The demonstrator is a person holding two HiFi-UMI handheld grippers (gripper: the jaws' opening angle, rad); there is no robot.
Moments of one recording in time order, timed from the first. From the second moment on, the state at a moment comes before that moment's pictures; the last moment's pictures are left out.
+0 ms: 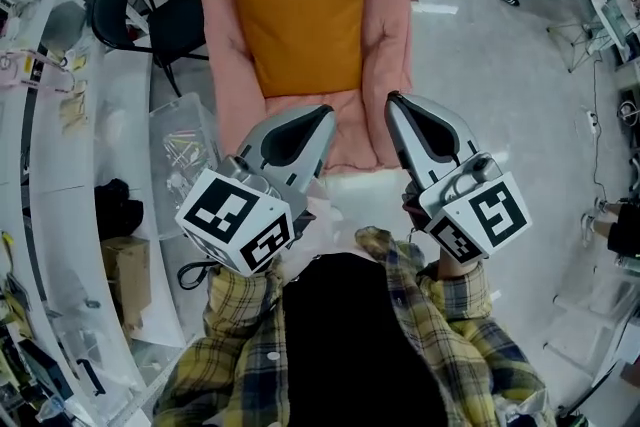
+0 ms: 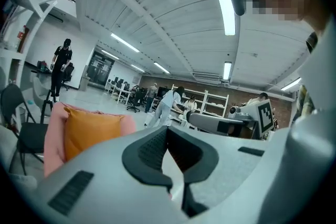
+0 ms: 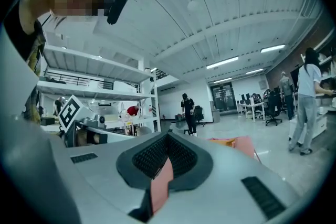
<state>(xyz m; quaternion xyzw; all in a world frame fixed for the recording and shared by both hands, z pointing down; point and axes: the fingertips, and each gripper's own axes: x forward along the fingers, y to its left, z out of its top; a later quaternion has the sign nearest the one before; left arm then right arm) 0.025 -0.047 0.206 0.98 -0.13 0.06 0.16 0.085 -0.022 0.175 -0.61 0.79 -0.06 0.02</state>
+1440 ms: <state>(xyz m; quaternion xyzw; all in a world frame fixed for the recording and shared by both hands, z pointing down) -0.046 -0.040 0.199 0.98 -0.14 0.07 0.15 -0.001 -0.016 0.174 -0.58 0.81 -0.09 0.01</state>
